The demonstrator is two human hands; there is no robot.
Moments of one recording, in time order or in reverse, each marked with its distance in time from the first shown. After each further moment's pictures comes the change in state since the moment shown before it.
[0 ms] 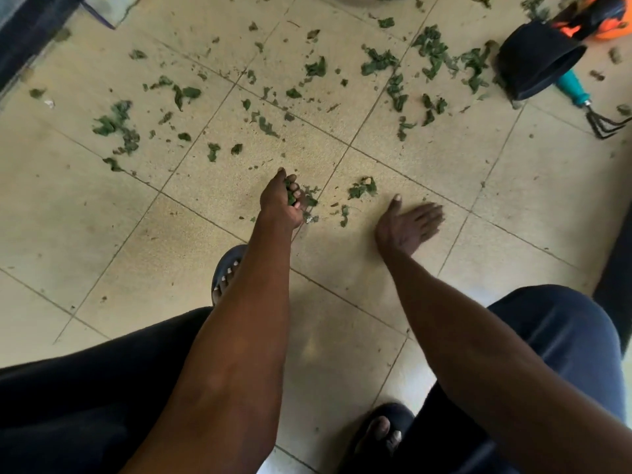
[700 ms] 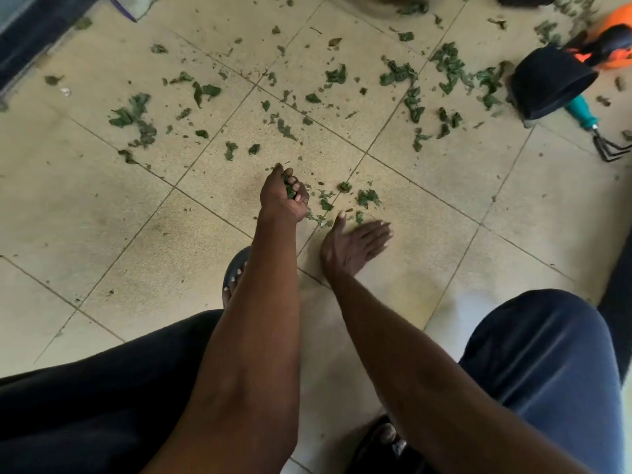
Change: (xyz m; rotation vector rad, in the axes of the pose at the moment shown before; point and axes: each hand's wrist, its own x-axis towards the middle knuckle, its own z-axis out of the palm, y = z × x) left_hand -0.004 0.031 -0.014 -0.230 -0.068 0.012; right_hand -0.100 -0.049 0.072 0.017 -0.084 -0.017
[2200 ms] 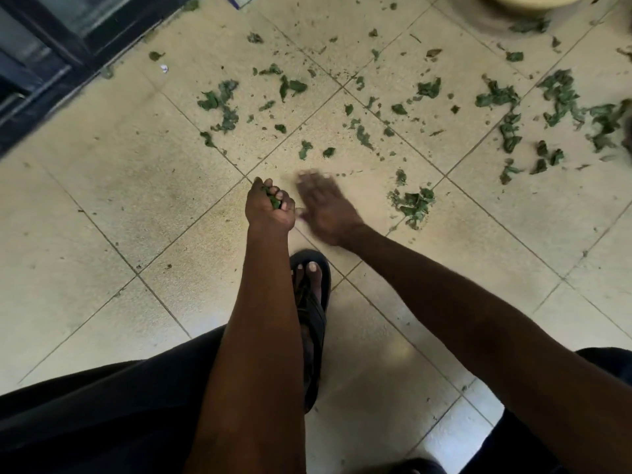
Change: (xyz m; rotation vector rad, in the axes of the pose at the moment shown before) left_hand -0.015 0.096 -0.086 -0.266 0.164 0.235; right_hand -0.001 -0.121 0.059 -0.658 -0.390 -1.477
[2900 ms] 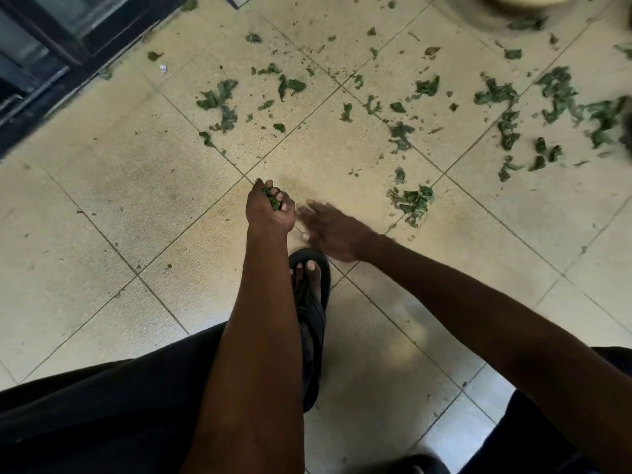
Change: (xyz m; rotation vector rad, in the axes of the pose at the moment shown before) left_hand 0.005 0.000 -0.008 -0.026 -0.009 -0.024; right_hand -0.036 0.006 0.007 0.110 -0.185 -0.202
